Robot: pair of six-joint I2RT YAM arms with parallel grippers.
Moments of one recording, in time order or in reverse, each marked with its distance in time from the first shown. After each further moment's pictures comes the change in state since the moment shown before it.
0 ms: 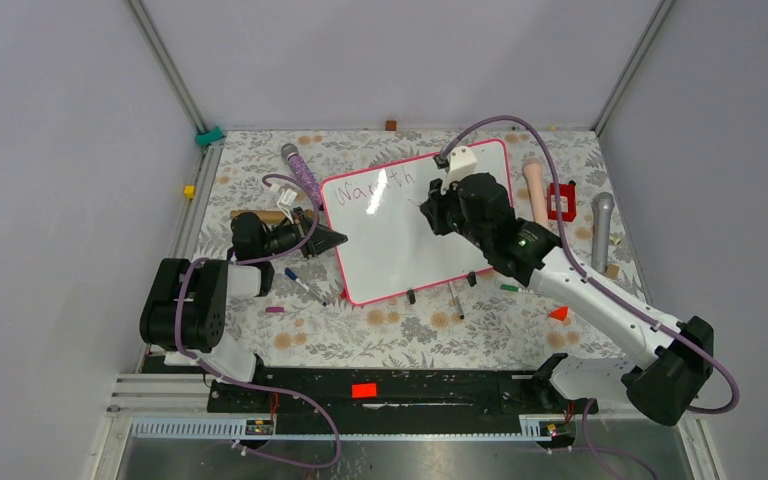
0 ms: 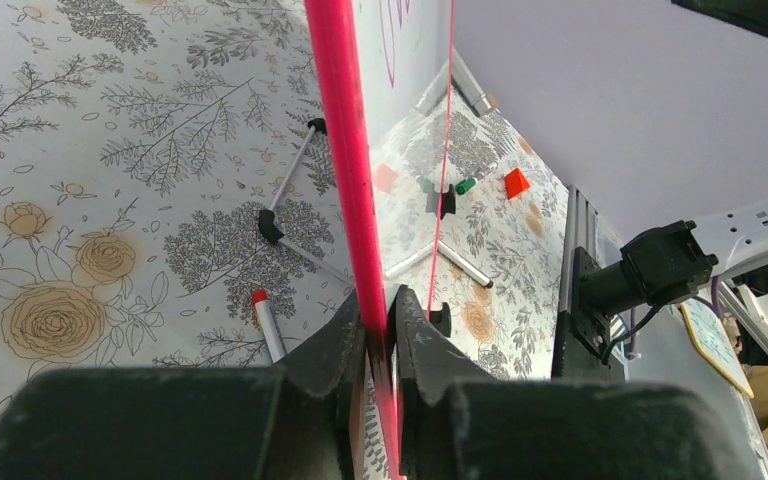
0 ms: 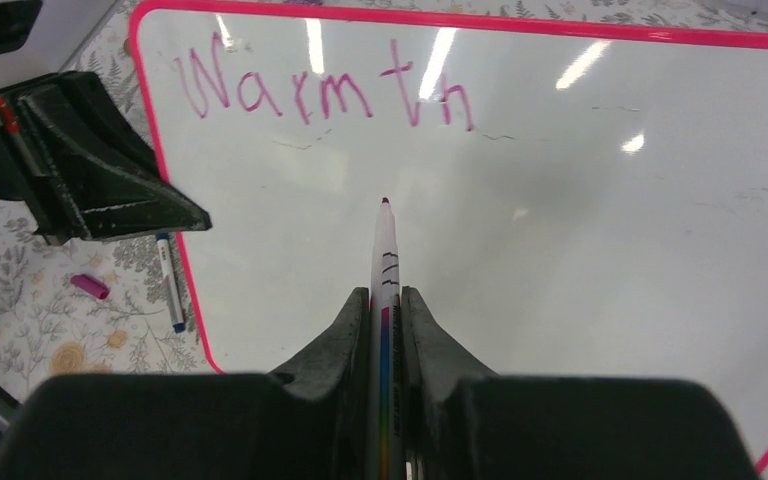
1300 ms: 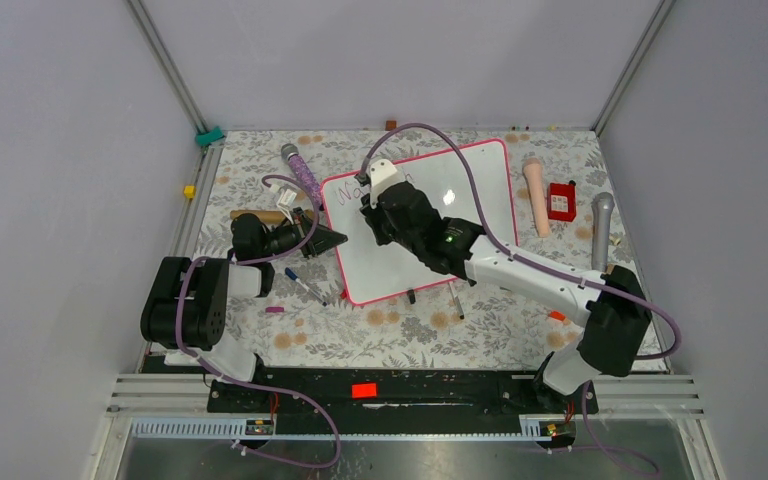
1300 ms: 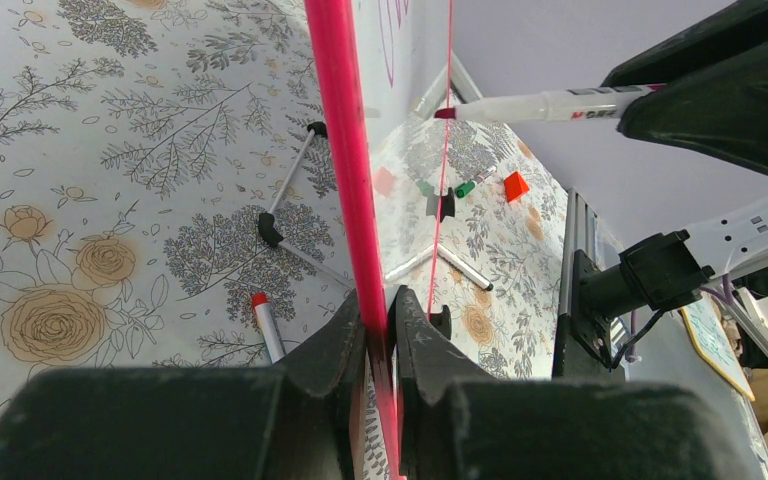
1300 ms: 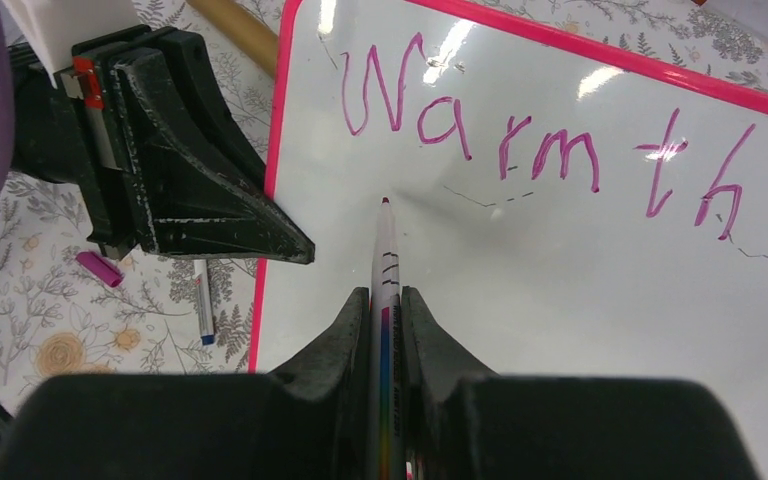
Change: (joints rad) left arm -0.001 0.014 -0.009 0.048 -0.005 -0.021; right arm 0.237 0.326 0.183 0.081 0.105 -0.079
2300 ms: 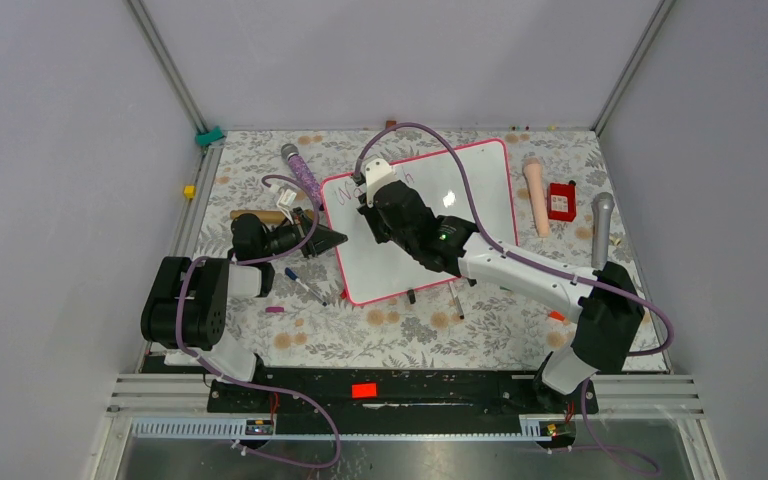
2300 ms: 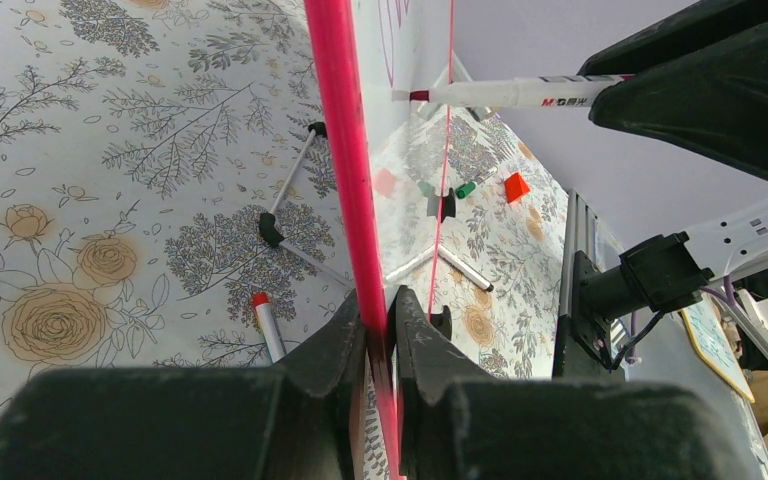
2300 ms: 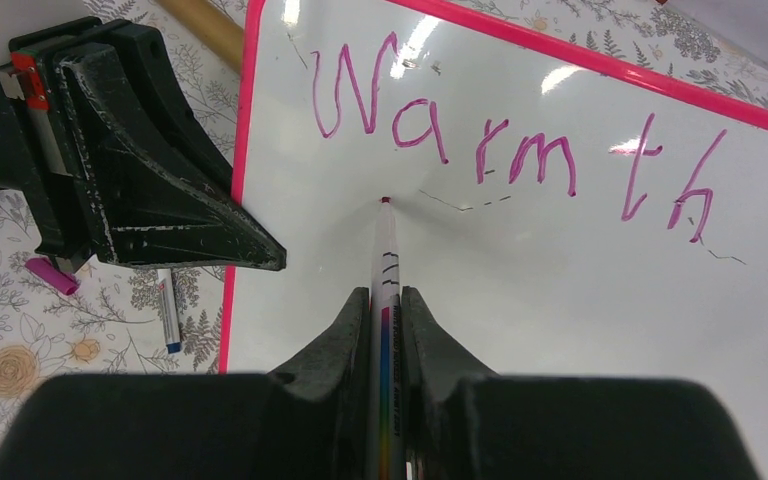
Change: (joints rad) left arm 0.000 0.002 0.000 0.002 -0.003 -0.003; right arm 0.005 0.044 0.039 -0.026 0.072 -0.037
